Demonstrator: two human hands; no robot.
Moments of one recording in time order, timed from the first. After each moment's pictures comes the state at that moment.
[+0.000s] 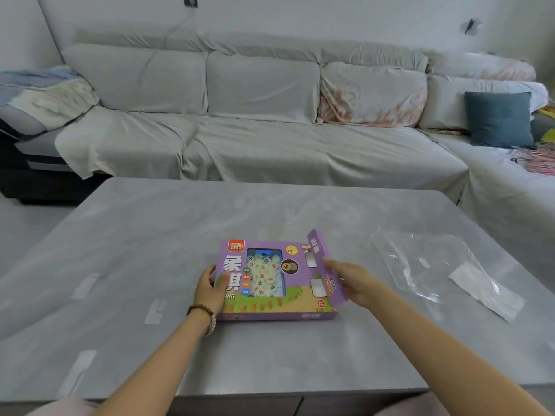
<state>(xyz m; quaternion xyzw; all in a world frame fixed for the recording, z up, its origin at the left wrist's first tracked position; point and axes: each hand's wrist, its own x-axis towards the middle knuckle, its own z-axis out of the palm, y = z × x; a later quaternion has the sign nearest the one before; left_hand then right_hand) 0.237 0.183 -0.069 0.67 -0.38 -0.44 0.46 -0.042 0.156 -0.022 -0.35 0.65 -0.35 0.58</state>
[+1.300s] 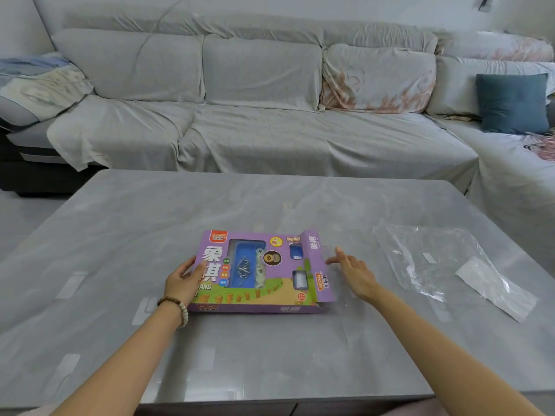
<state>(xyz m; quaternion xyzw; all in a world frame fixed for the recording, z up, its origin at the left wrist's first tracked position) 0.263 0.166 -0.065 0.69 -0.28 -0.46 0.49 -0.074 0.134 -0.056 -0.61 0.70 -0.17 0.33</state>
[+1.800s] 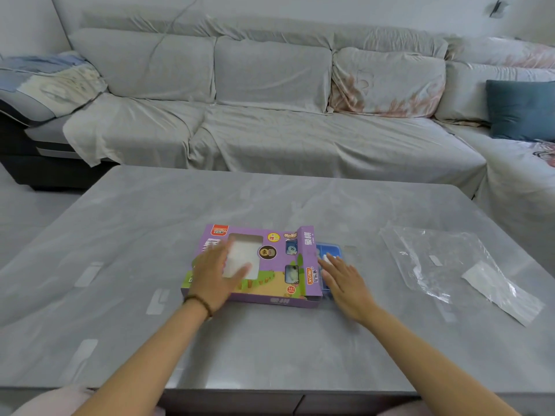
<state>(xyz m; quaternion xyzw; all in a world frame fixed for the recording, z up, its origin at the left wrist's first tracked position) 0.245 0.179 -0.055 0.65 -0.66 -0.17 0.33 -0.043 0.164 -0.071 -0.77 0.61 -0.09 0.15</state>
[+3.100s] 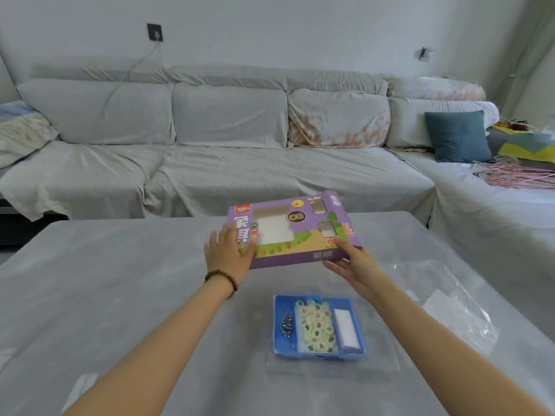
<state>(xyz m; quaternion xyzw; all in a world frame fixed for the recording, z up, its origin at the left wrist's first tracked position) 0.122 0.053 0.027 0.67 -0.67 -0.12 0.30 -0.127 0.085 0.044 -0.28 0.50 -0.58 0.58</state>
